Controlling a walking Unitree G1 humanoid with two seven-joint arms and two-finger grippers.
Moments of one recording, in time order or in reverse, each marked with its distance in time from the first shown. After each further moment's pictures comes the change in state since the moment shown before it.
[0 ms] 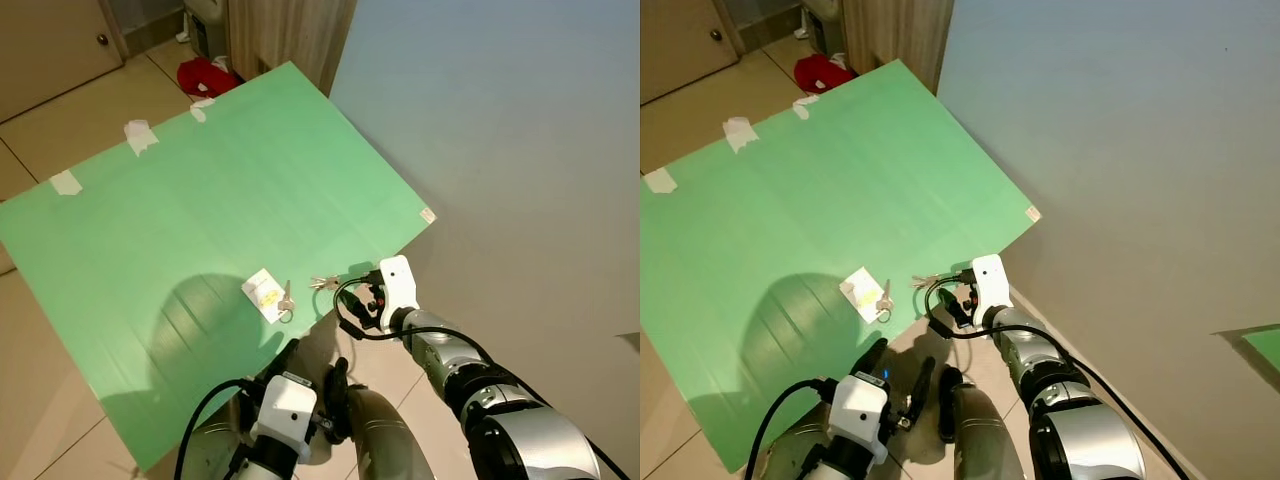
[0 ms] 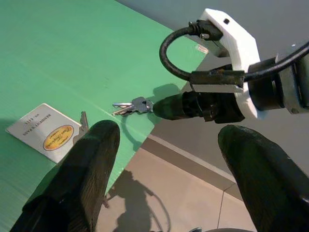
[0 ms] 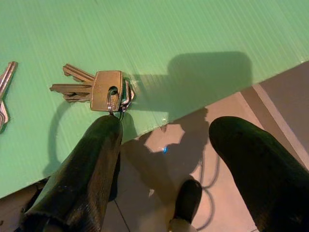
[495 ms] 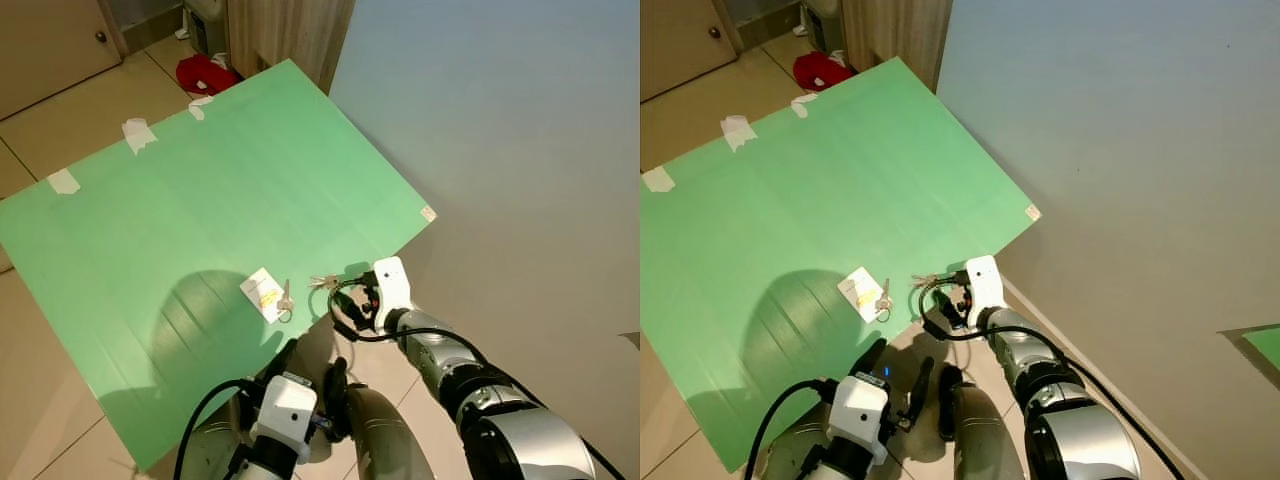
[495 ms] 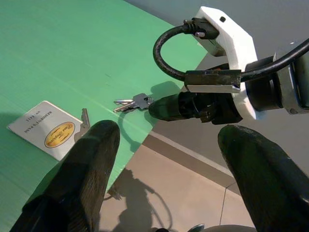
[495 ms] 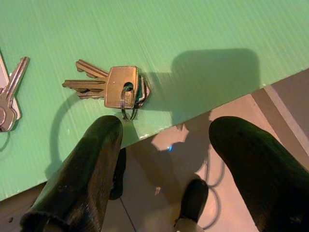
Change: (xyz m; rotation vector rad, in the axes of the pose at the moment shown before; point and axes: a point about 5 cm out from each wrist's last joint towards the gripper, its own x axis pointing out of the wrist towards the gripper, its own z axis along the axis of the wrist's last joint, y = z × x) left arm -0.001 0.000 -0.001 0.011 0.010 0.004; right arm 0.002 0.007 -0.001 0.000 0.002 0.024
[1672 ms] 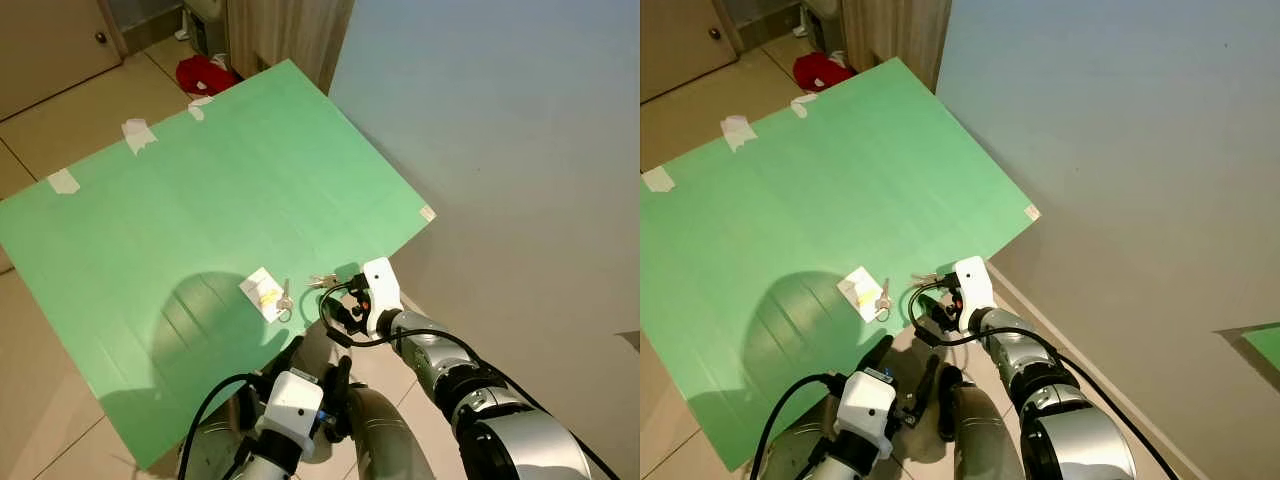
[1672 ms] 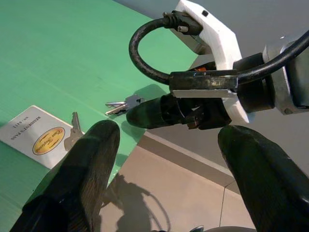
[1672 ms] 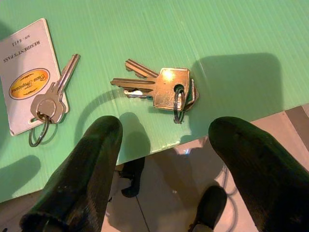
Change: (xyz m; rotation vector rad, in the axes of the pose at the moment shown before) left arm 0.008 -0.002 -0.003 0.020 -0.003 -0.029; right arm 0.002 0.013 0.002 -0.021 -0.004 0.117
